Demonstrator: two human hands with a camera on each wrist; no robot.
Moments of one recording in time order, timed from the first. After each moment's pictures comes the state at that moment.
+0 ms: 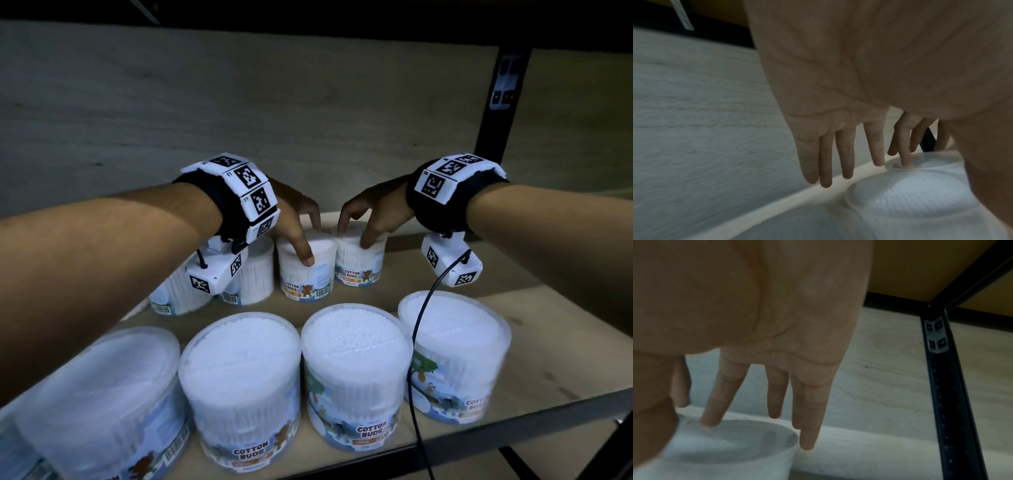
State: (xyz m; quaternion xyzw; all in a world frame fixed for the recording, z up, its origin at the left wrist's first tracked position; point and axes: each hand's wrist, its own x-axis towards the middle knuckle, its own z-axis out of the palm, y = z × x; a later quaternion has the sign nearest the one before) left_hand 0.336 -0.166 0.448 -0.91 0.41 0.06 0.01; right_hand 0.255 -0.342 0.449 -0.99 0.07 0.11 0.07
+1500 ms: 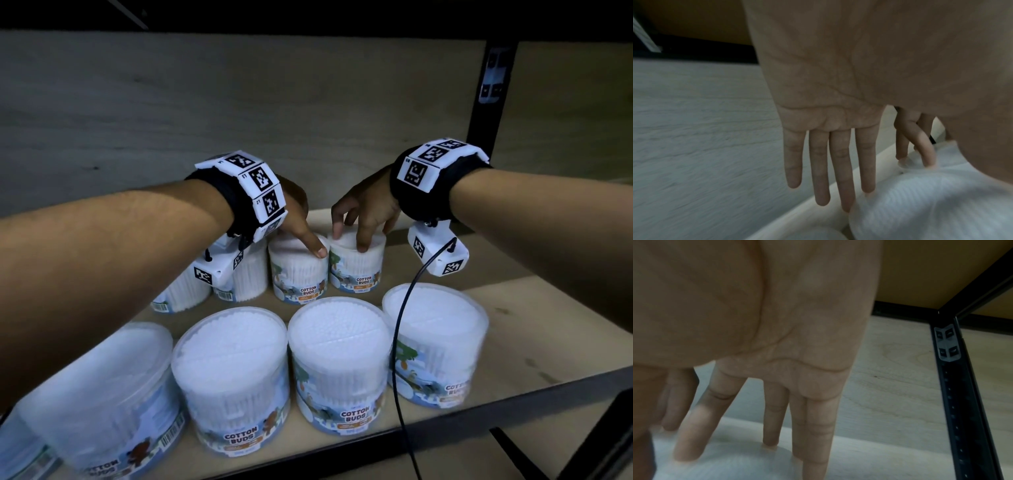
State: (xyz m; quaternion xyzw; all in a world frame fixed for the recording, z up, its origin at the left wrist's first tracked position) left_hand 0.315 -0.183 0.452 -0.93 0.36 0.06 0.09; right_hand 0.246 -0.331 0.455 -0.98 0.09 0.16 0.10
